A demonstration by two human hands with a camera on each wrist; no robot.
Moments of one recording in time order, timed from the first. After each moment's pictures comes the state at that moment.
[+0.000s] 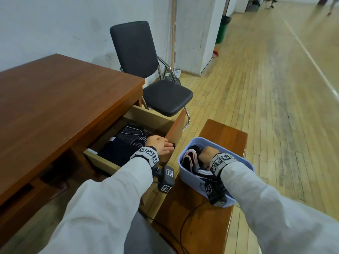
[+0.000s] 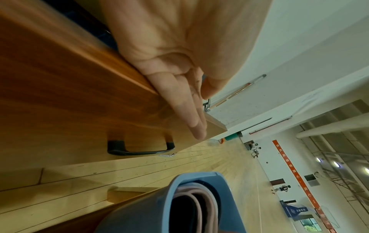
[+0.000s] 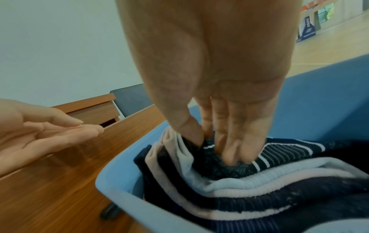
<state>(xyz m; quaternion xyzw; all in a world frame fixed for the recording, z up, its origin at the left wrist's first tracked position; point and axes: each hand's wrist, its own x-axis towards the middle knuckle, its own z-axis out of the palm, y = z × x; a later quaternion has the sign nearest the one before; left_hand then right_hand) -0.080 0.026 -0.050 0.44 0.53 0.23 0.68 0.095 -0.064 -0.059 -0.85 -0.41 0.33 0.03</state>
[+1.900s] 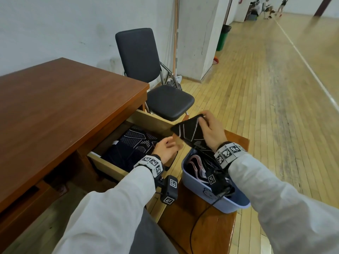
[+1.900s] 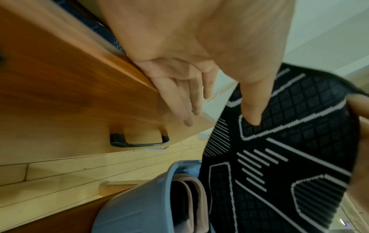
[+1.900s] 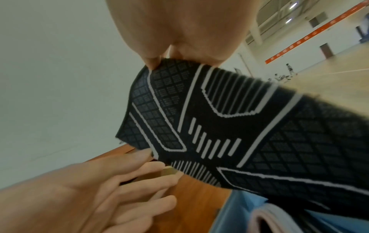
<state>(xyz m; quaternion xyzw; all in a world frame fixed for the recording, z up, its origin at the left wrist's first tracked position) -0.087 0.020 -0.062 0.56 0.47 0.21 0.65 0.075 -0.046 0.017 -0.69 -0.55 0.13 0.45</state>
